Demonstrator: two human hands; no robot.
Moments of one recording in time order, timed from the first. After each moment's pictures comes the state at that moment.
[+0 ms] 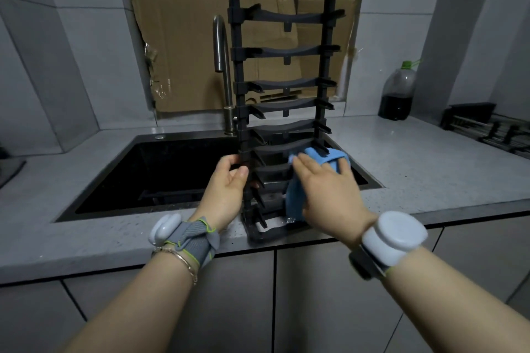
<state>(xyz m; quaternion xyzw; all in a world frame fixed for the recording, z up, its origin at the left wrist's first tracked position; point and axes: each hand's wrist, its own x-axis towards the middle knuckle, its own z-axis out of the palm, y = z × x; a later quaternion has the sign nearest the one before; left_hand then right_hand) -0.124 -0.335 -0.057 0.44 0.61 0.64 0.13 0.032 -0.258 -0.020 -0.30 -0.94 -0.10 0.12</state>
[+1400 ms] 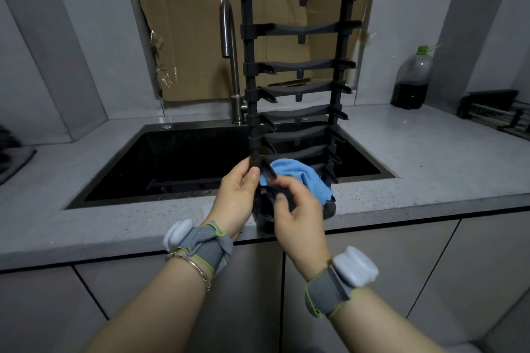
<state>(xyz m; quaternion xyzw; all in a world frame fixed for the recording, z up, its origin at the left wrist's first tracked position) -0.113 -0.337 -0.080 0.42 0.54 0.70 0.19 -0.015 -0.299 -0.095 -0.20 -0.73 0.40 0.51</state>
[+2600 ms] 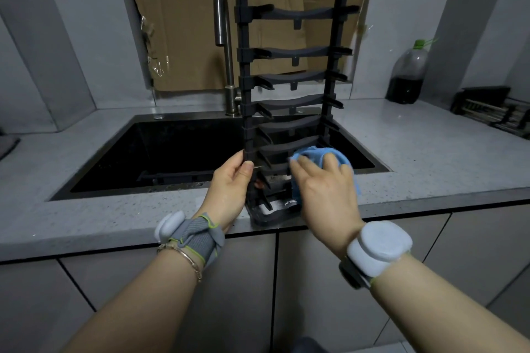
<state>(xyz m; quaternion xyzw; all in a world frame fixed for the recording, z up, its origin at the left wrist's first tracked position) -0.120 -0.334 -0.089 0.46 0.54 0.69 0.17 0.014 -0.253 -0.077 -0.30 -0.87 -0.22 0.31</state>
